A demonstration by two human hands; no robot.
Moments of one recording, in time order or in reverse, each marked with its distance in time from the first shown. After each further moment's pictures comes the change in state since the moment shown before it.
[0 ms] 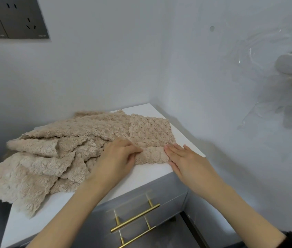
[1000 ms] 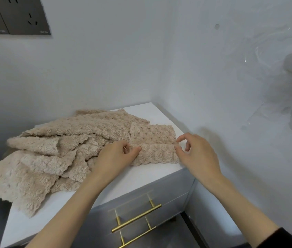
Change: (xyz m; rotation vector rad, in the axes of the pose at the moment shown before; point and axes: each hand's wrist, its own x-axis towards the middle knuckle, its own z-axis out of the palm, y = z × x) left_hand 0.009 -0.015 0.012 -0.217 -0.044 -0.414; right_hand 0.014 0.002 -0.007 0.393 0.361 0.421
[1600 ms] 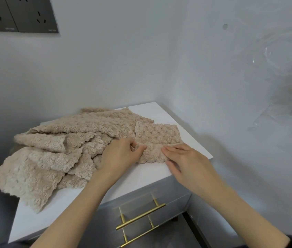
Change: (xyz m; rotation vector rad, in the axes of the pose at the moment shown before) left_hand 0.006 0.002 0.004 0.139 0.034 -0.036; right_hand -0.020 -0.013 0.008 -0.221 -0.161 -0.506
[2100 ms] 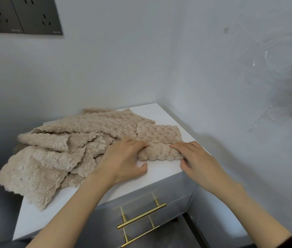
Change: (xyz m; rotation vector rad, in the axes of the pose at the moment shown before) left_hand -0.017 -0.002 -0.016 0.183 -0.050 0.415; right_hand -0.002 0.023 -0.009 0.084 -0.137 0.134
